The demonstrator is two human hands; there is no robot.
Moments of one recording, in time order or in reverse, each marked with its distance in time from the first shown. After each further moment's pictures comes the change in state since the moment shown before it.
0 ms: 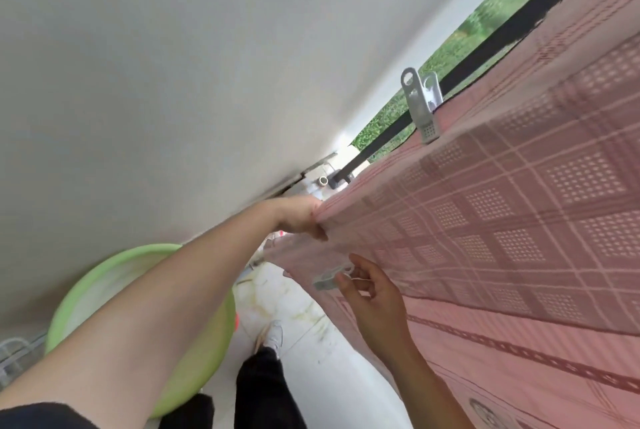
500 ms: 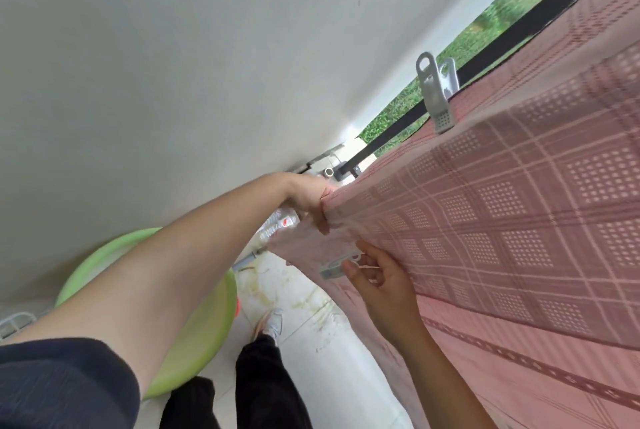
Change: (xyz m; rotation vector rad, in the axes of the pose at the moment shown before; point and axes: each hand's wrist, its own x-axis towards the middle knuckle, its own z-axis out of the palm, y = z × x) left_hand 0.005 0.011 -0.015 -0.170 -0.255 0.012; right_hand 0.010 -0.007 -0.012 0.001 -0.062 0.021
